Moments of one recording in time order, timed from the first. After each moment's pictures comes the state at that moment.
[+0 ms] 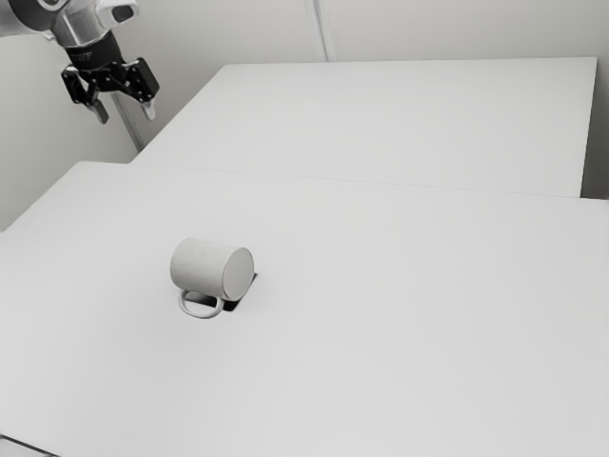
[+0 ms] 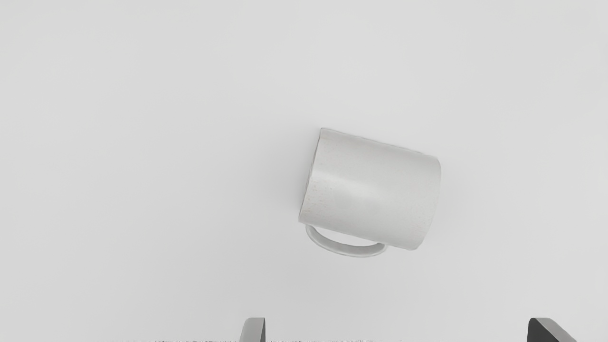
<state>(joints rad) 0.21 0.08 -0.06 -1.34 0.02 1.47 -0.04</state>
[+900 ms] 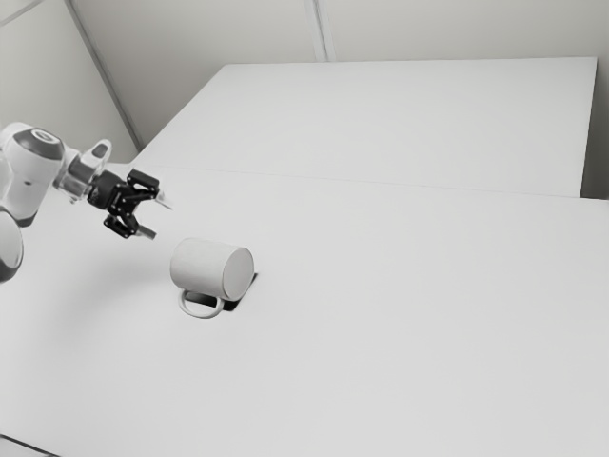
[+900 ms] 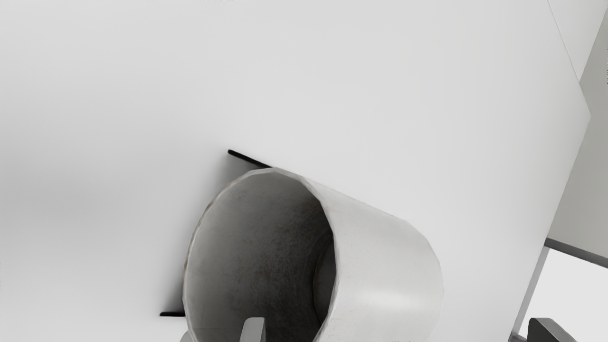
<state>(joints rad) 0.28 0.39 0.30 -1.70 -0.86 1.64 0.46</state>
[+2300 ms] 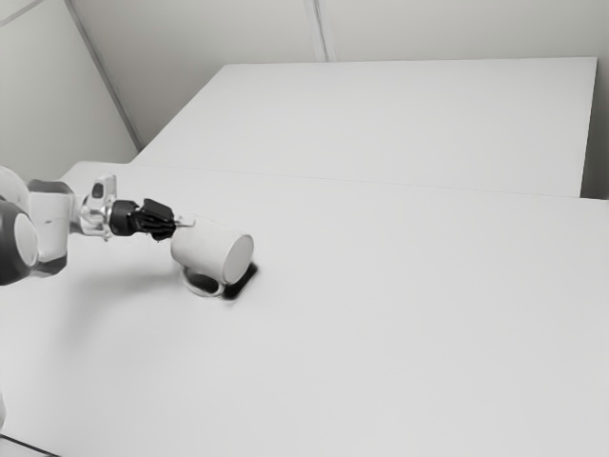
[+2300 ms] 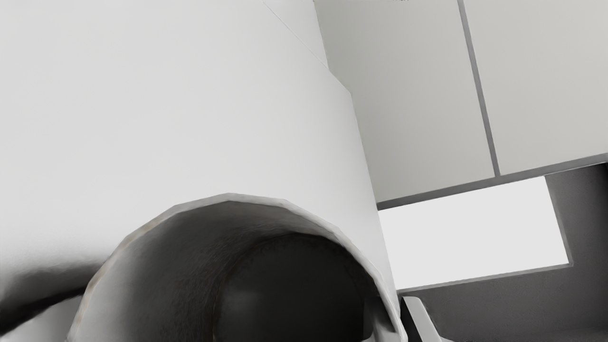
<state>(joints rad) 0.32 0.49 0.31 -1.78 -1.30 1.44 1.08</state>
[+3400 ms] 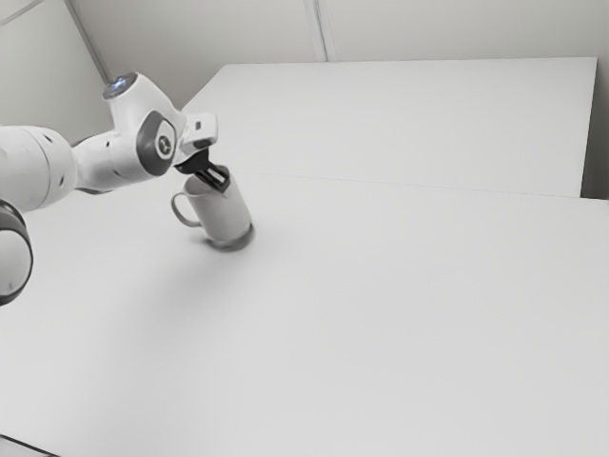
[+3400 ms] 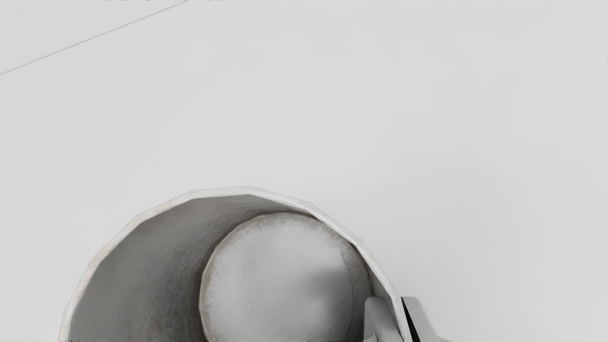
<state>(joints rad) 0.09 0.27 0.03 -1.84 -0.22 2.43 0.64</state>
